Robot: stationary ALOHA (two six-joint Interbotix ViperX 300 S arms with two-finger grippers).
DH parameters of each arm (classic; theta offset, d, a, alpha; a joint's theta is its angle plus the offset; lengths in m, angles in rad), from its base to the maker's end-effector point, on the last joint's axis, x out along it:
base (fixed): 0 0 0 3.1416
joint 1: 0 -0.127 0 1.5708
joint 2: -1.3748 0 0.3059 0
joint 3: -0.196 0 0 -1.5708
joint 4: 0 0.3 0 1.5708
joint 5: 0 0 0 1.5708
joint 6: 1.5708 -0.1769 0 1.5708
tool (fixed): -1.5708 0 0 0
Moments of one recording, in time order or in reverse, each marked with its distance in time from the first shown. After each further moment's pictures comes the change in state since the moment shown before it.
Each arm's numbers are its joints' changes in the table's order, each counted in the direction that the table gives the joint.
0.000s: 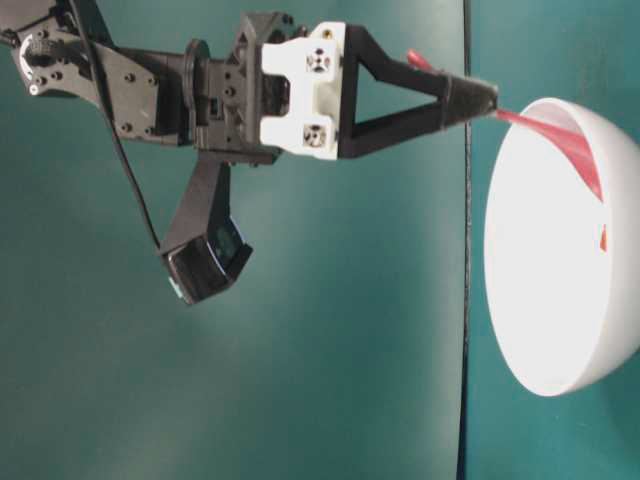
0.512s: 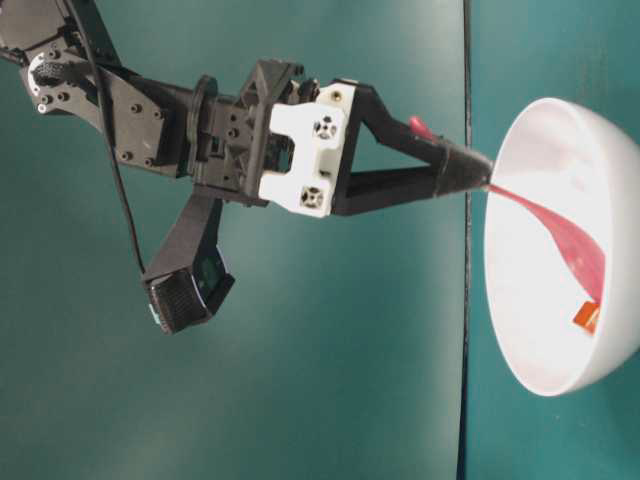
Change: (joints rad) left arm 0.000 -0.011 0.000 0.000 0.025 0.000; right arm 0.000 0.021 -0.020 -0.005 -0.126 0.002
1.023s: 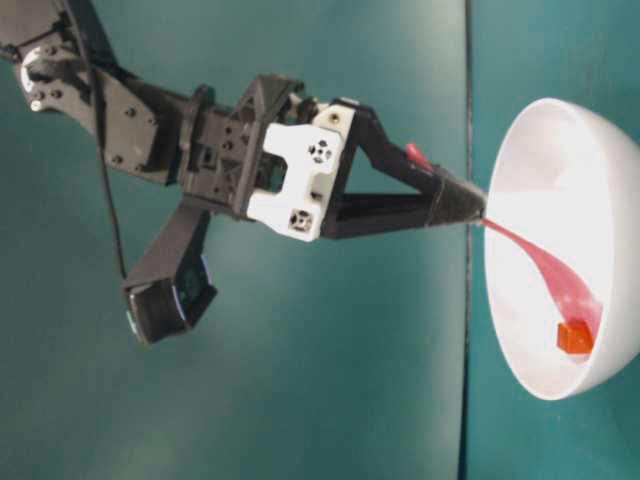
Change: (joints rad) left arm 0.000 0.000 0.000 0.000 0.002 0.000; right arm -0.014 0.000 0.000 0.000 -0.084 0.002
